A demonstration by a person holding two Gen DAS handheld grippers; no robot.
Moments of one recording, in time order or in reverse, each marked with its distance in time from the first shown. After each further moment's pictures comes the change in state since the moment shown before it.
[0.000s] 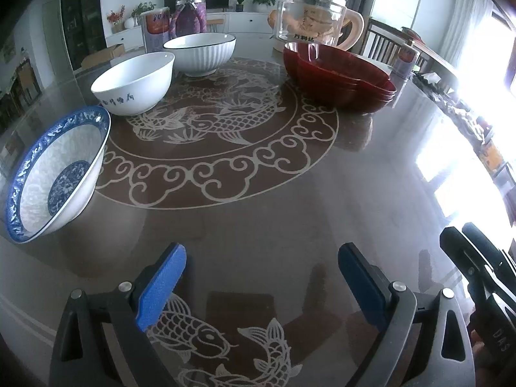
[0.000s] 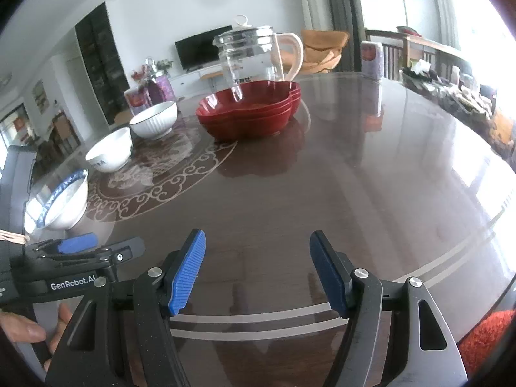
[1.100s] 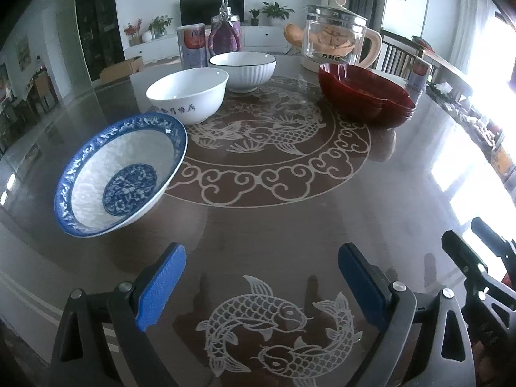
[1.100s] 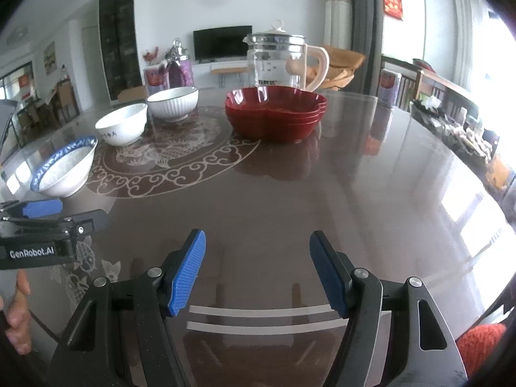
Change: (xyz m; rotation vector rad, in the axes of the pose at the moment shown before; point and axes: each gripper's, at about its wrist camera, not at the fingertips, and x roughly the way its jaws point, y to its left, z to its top) left arm -0.034 0.041 -0.013 0.000 -0.068 0.090; right arm 0.000 0.043 -0.009 -0.159 -0.006 -0.055
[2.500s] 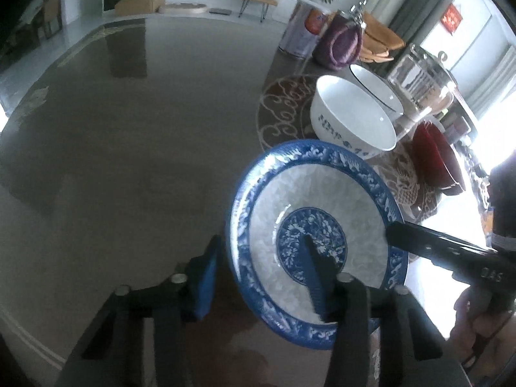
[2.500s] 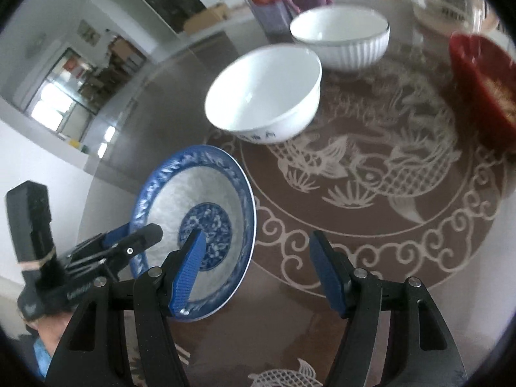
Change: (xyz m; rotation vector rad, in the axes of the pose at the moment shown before) left arm 0.040 0.222 0.062 -0.248 0.189 -0.152; right arm 0.151 0.184 0.116 0.088 0.527 0.482
